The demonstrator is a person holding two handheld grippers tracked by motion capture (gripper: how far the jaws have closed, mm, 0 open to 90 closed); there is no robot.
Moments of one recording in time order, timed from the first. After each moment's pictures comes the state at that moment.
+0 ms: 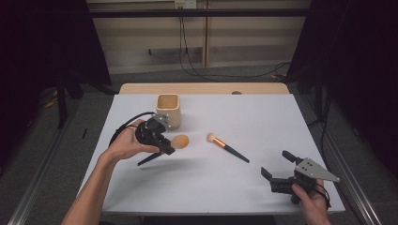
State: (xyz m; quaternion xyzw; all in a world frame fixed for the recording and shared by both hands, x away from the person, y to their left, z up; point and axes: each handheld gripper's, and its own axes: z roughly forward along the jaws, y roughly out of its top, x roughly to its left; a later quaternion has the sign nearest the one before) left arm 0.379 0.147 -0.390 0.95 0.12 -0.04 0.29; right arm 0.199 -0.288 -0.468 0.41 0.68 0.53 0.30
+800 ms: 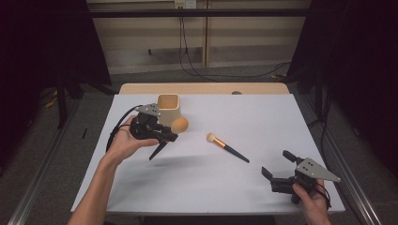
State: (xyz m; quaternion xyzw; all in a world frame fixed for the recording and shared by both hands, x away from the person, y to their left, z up) left arm 0.379 0.162 -0.380 0.88 0.18 0.00 0.44; right arm 0.199 -0.289 -0.468 0.41 0.68 0.53 0.30
